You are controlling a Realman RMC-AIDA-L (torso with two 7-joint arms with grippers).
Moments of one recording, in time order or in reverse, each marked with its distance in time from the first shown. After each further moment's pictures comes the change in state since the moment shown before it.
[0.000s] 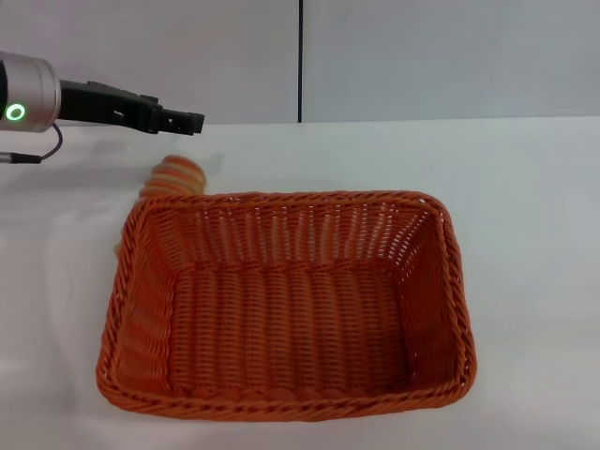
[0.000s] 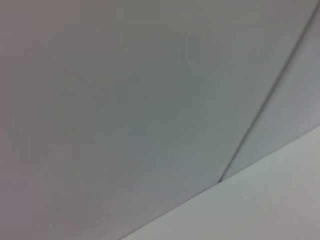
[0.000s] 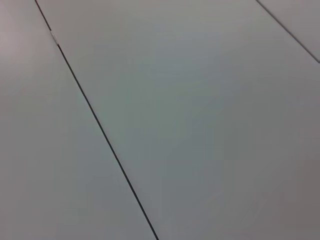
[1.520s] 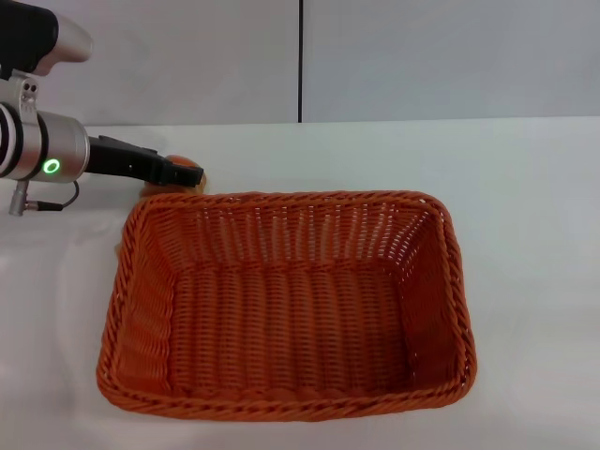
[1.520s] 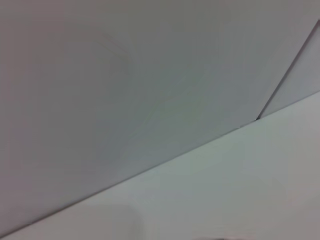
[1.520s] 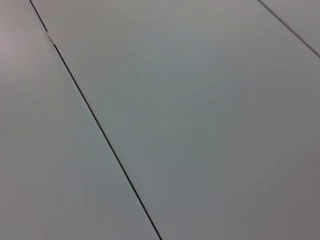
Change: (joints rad) left arm 0.012 -0.005 0.146 -0.170 0.034 -0.212 -0.021; right arm 0.024 0.011 0.001 -0.018 0.002 -0.010 -0.008
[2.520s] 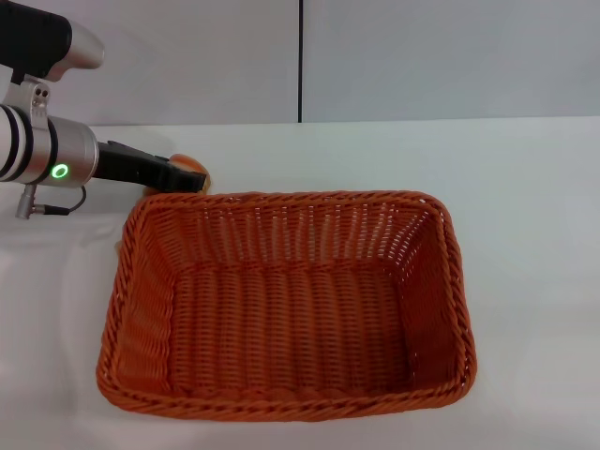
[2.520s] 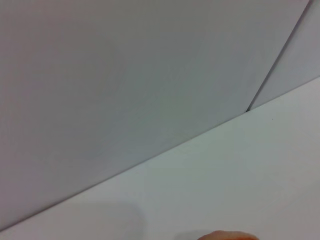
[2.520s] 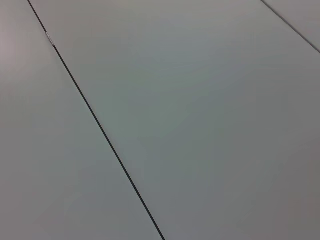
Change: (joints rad) left arm -0.004 0.000 0.034 -0.011 -0.004 -0.003 0.001; right arm 0.012 0.001 0.000 -0.012 -0.001 -0.002 0.000
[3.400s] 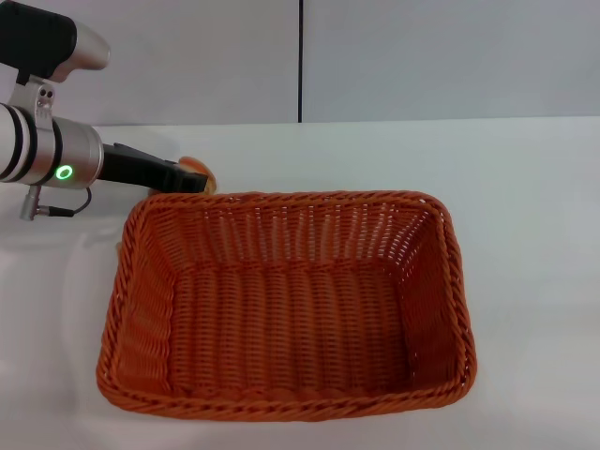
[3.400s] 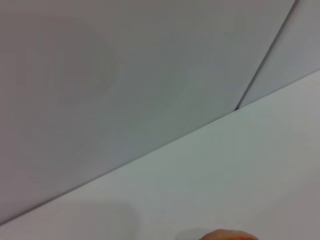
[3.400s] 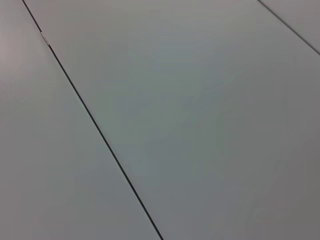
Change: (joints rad) left arm -0.004 -0.002 0.003 0.000 -0.008 0.019 0.000; right arm 0.002 0.000 0.000 -0.012 0.000 -0.004 0.000
